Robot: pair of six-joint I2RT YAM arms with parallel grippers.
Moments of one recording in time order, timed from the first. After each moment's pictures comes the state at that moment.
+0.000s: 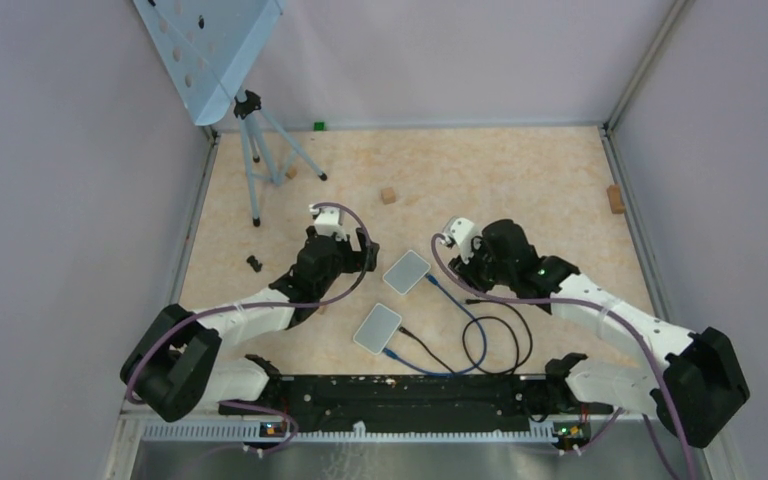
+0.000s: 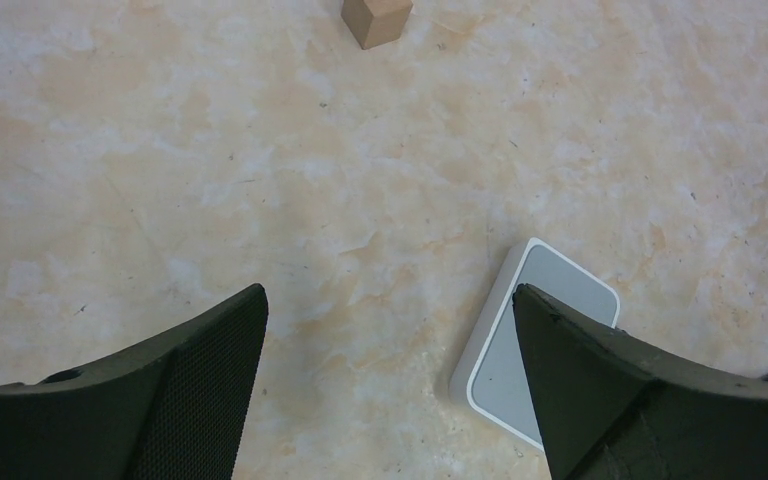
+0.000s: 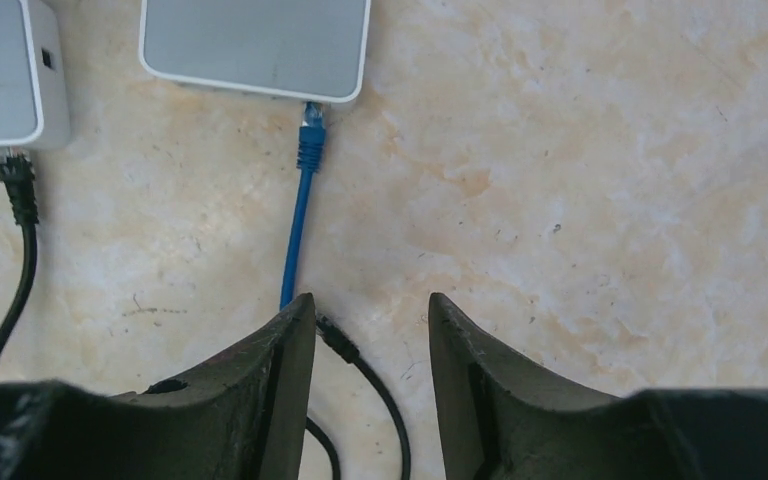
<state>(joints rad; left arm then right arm) -0.61 1.27 0.45 0.46 -0.21 -0.42 0.68 1.09 0.71 -0.35 -0.05 -0.26</state>
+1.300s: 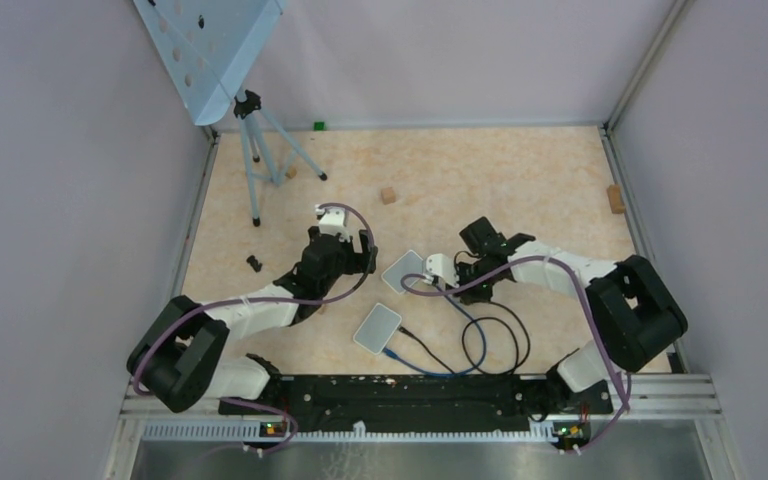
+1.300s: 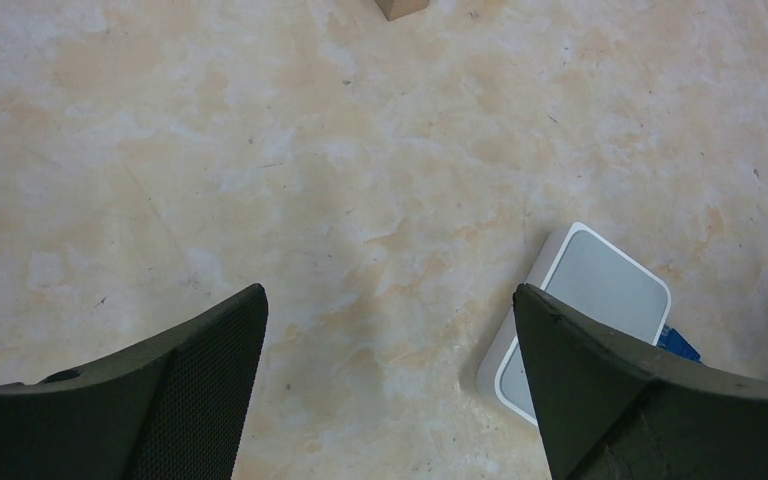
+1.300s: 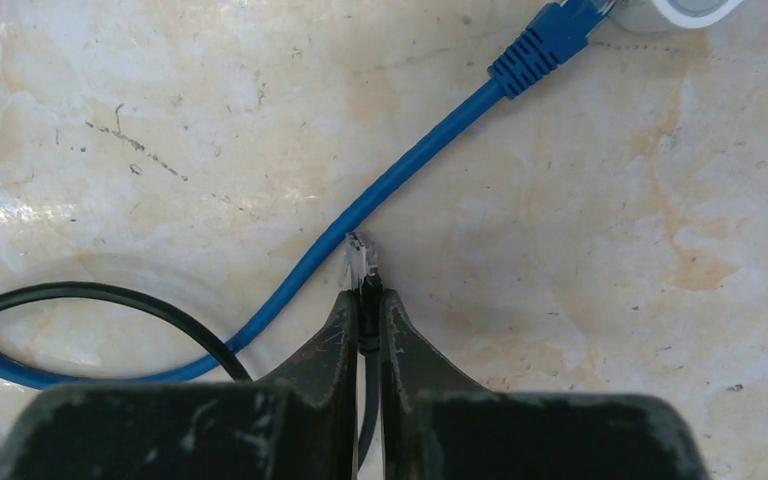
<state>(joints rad) -0.61 1.32 0.46 0.45 -0.23 -0.37 0.59 1.52 0.82 -0.58 -0.34 -0.92</state>
